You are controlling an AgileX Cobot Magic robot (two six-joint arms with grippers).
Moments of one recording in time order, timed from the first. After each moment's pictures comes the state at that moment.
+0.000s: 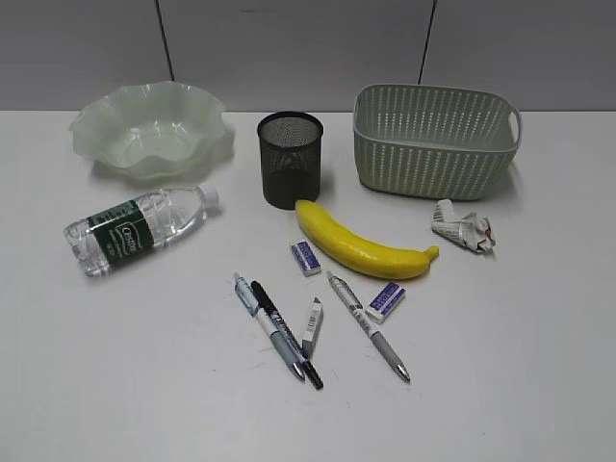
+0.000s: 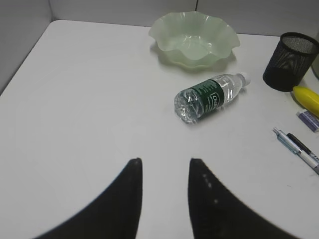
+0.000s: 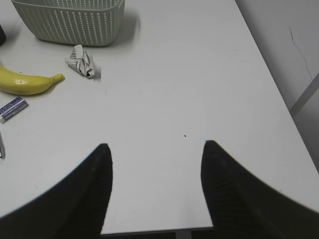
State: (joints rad) left arm -0.03 -0.01 -0.54 -0.01 1.06 -0.12; right arm 0.02 -0.01 -0.51 -0.03 1.04 0.00
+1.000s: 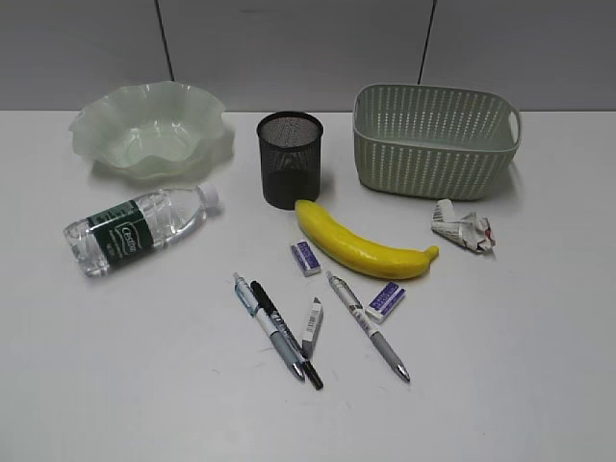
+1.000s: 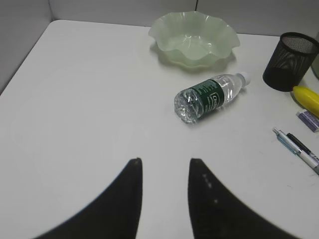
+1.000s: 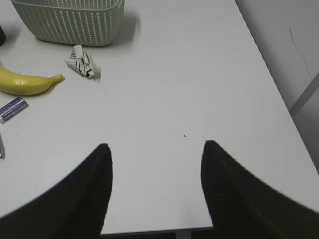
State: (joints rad) left arm -0.03 -0.01 -0.54 -0.01 1.05 -0.12; right arm 0.02 -0.01 -0.51 -0.03 1.04 0.00
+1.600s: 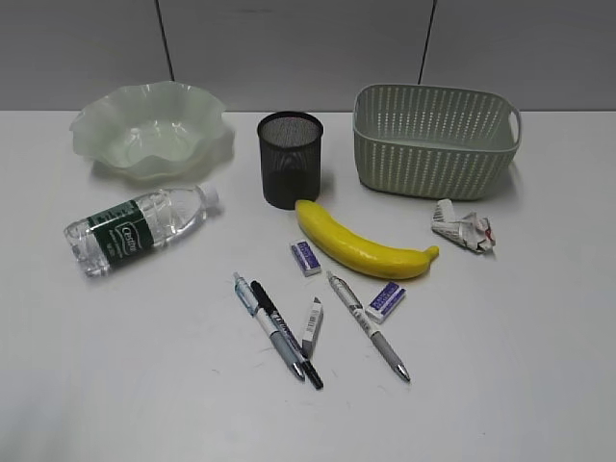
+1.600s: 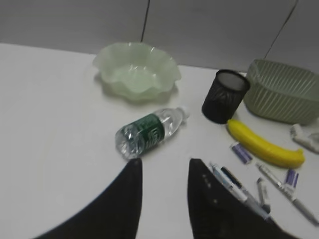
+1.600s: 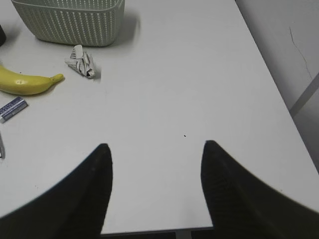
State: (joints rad) left arm -0.05 0.15 -0.55 -0.24 0.82 -0.04; right arm 0.02 -0.01 -0.51 -0.03 1.04 0.00
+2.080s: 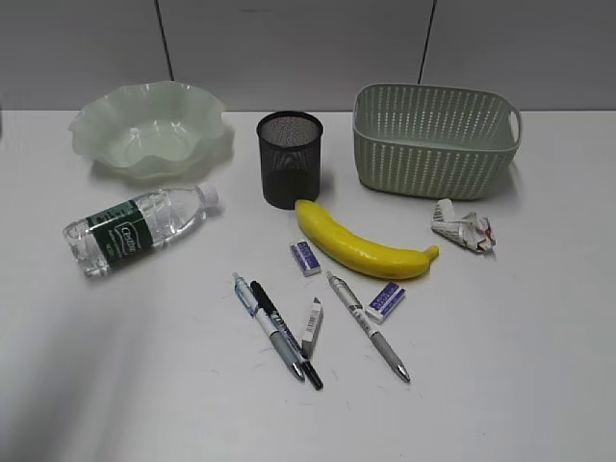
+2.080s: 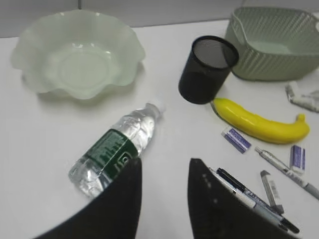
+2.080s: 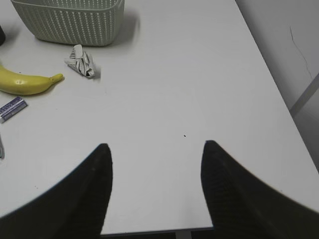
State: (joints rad) left arm -0.12 0.94 -0.71 -0.58 0.52 0.47; right arm 0.02 -0.01 -0.51 -0.03 1.04 0.00
